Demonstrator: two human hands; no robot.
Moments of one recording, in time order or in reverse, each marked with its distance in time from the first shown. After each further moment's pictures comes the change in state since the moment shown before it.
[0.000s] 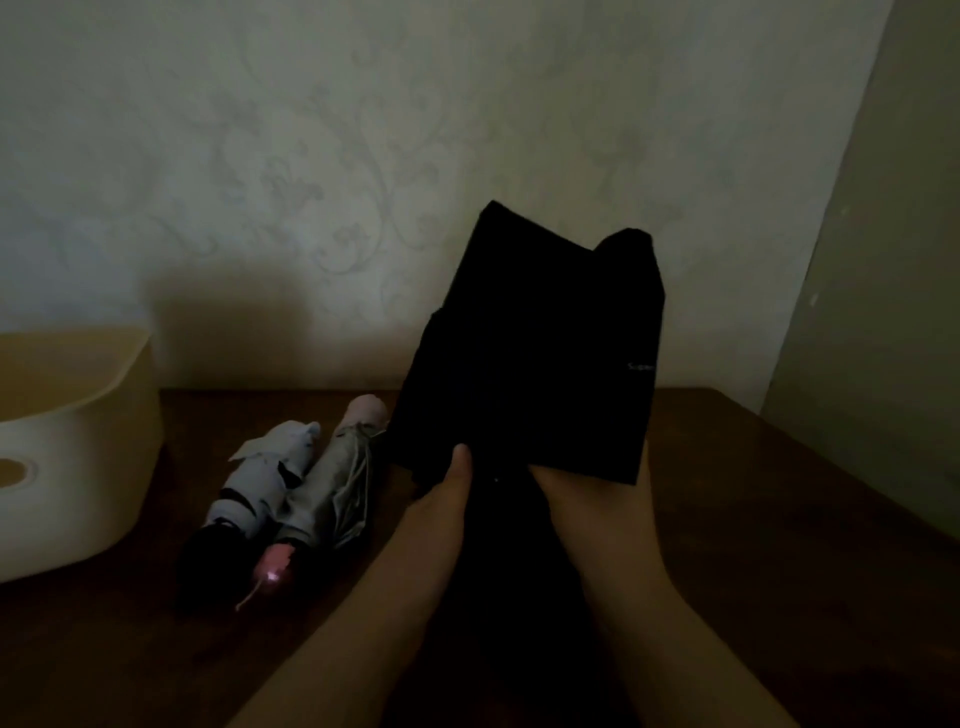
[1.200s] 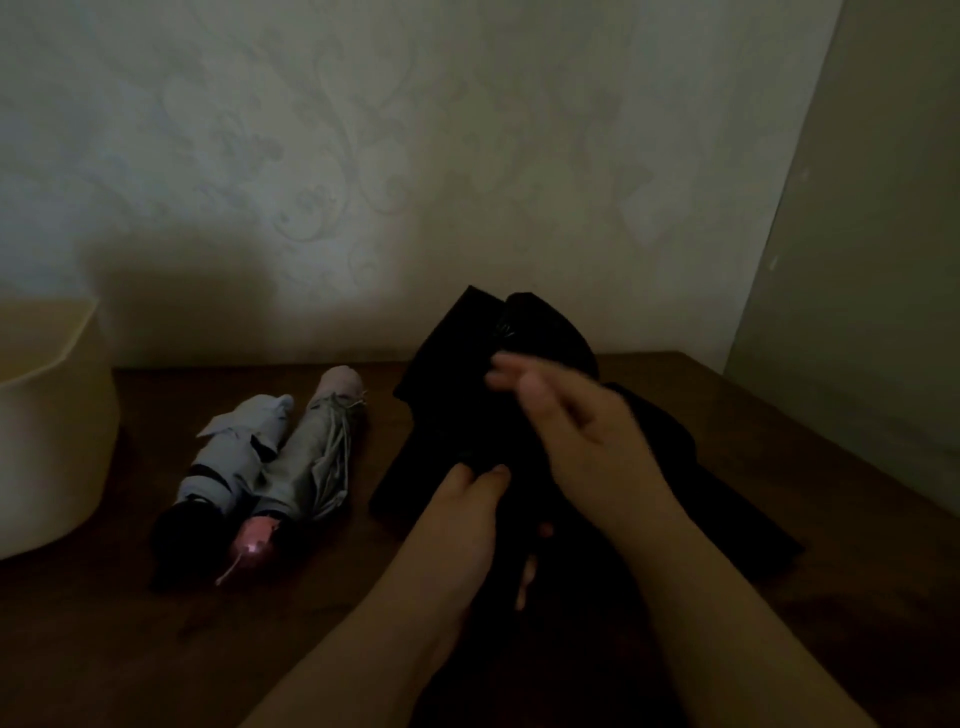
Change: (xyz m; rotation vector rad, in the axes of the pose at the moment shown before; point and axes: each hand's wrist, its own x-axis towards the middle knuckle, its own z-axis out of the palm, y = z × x) left_hand -0.031 -0.015 0.012 0.024 -0.261 0.056; right_hand -0.005 -0.028 -0.012 -0.286 -0.335 -0.314
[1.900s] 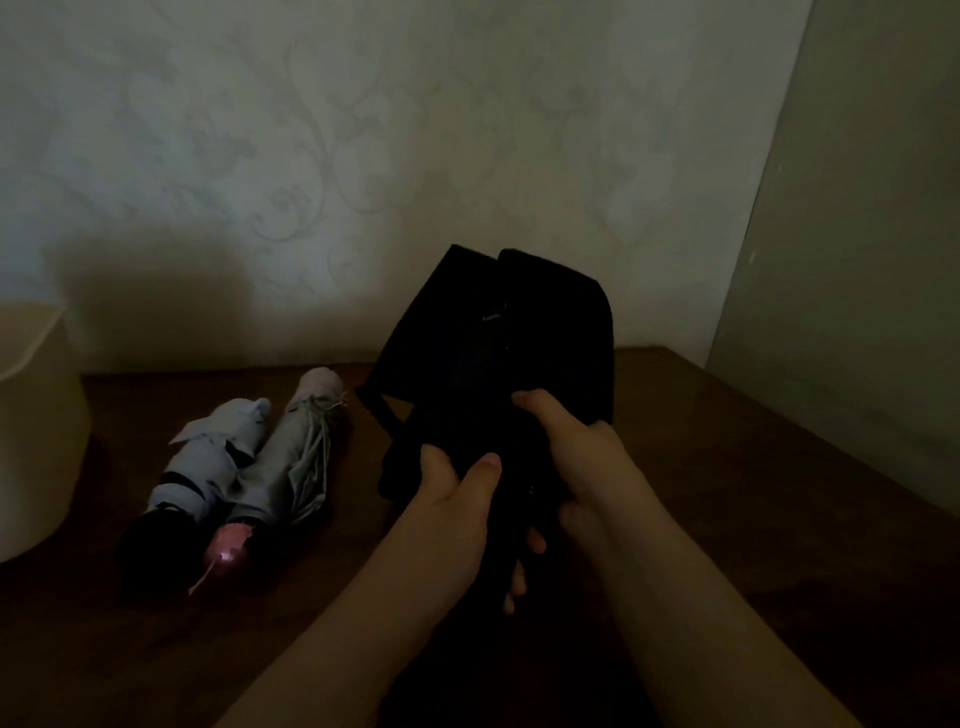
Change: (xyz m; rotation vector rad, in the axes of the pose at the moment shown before) left_hand -0.007 0.010 0.006 0.146 0.021 0.067; right_hand 0.005 0.006 0.001 0.591 0.326 0.787
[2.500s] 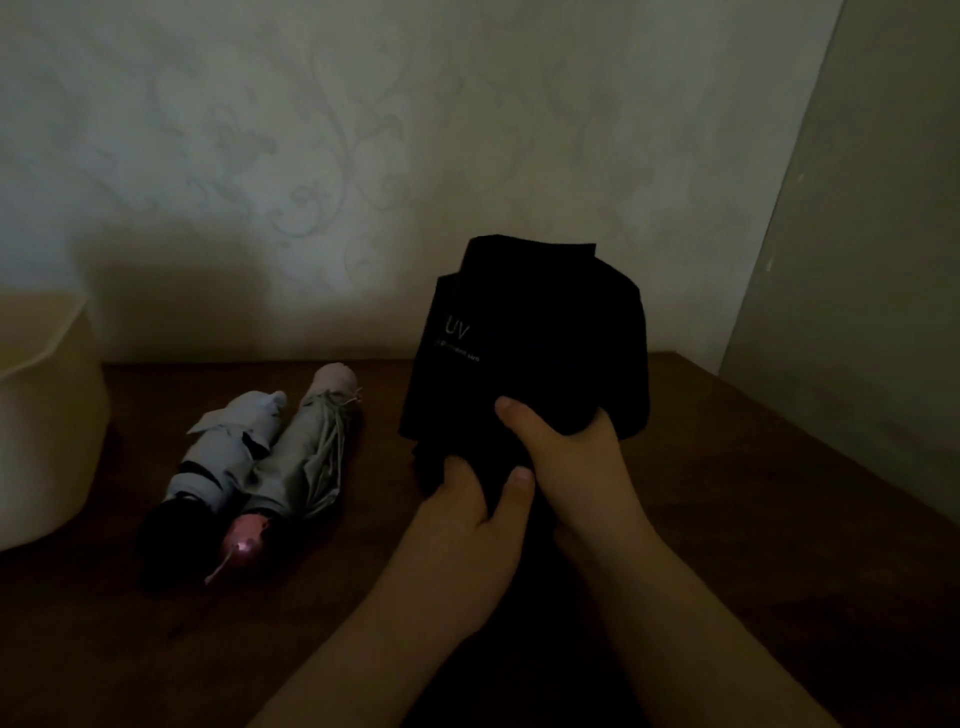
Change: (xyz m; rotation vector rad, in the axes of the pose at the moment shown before) left_hand 0.000 -0.013 -0.005 0.494 0.128 0.195; right_hand 0.000 0.017 0.013 -0.139 -0.041 -0.324
